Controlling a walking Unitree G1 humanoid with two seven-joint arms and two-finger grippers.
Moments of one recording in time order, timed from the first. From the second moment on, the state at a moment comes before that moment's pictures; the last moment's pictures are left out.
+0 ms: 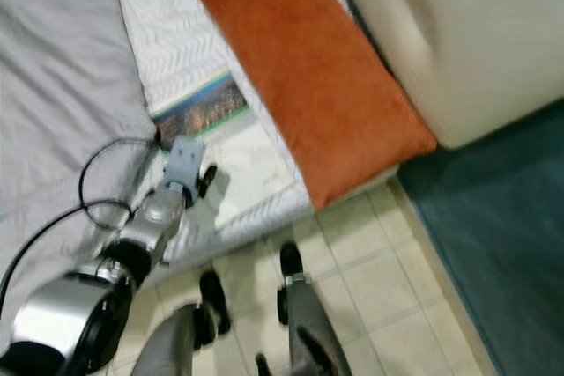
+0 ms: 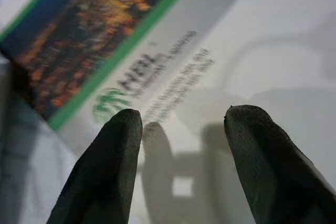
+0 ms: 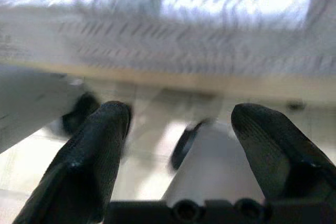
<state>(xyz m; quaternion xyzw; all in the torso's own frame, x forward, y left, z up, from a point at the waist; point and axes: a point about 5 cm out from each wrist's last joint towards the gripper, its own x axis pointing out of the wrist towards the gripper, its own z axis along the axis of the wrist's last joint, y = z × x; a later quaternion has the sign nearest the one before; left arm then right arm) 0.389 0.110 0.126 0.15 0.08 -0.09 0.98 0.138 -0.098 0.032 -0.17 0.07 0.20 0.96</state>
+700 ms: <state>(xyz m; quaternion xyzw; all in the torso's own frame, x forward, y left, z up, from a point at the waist) 0.373 0.093 0.094 0.02 0.15 -0.08 0.99 0.119 -0.088 0.043 -0.17 0.03 0.16 0.97</state>
